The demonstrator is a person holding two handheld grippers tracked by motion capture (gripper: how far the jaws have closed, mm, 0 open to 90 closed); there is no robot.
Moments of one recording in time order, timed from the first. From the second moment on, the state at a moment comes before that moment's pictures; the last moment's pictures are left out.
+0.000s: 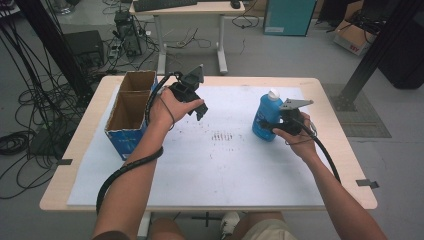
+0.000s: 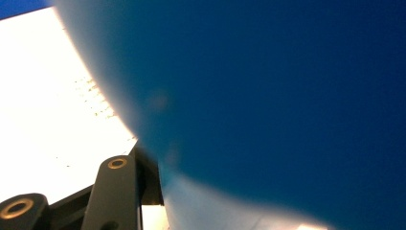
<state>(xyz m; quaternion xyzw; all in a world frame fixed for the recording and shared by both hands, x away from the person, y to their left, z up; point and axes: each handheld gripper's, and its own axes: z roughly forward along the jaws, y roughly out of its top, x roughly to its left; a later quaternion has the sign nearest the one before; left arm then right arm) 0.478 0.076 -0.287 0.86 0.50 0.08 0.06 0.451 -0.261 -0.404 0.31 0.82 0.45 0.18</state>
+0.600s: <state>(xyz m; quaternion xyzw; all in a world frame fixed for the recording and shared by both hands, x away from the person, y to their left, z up) 0.476 0.078 -0.285 0.86 0.50 0.08 0.06 0.451 -0.261 -0.404 0.31 0.82 0.45 0.18</state>
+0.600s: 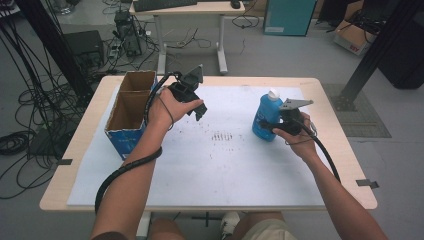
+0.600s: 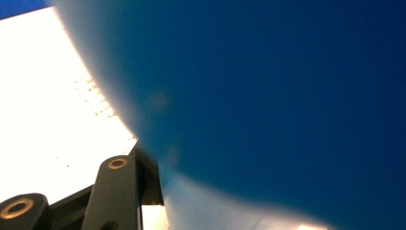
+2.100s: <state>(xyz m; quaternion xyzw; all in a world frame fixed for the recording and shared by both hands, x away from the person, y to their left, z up) 0.468 0.080 -0.271 0.86 0.49 0.09 0.07 0.452 -0.262 -0.404 0.31 0.82 0.45 0.18</state>
